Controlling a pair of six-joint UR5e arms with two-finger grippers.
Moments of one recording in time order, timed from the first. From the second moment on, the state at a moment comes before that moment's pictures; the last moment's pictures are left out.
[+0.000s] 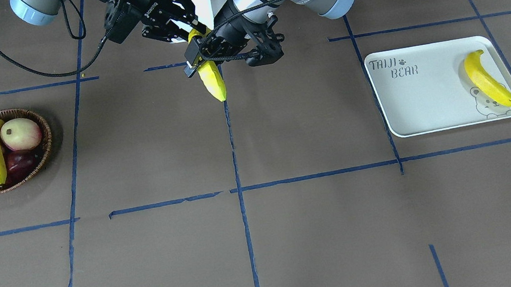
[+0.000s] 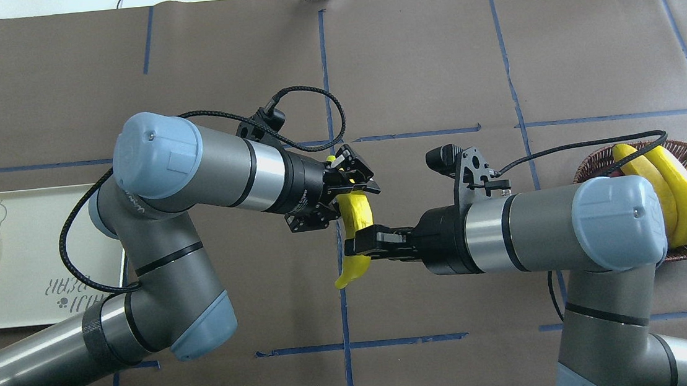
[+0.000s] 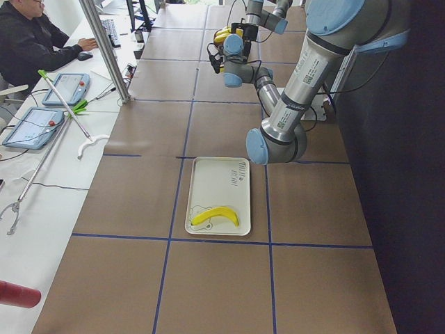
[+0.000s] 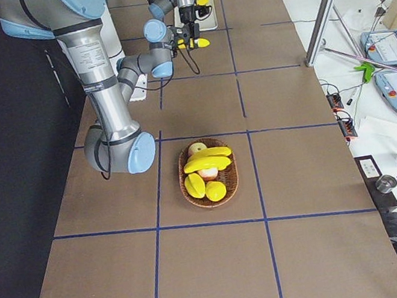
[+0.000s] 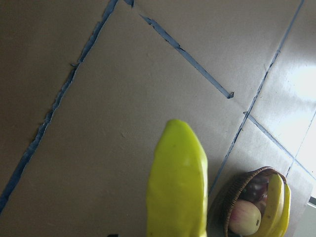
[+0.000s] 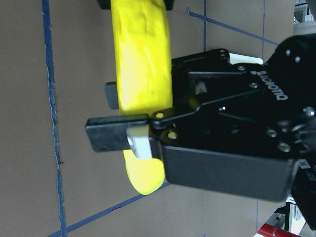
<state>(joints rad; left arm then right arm) -0.52 -2.23 -1.71 -2.27 -2.00 -2.00 0.39 -1.25 2.04 -0.82 1.80 1.58</state>
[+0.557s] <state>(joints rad) -0.56 -2.23 -1.71 -2.27 -2.00 -2.08 0.39 -1.25 2.05 -0.82 1.80 1.58</state>
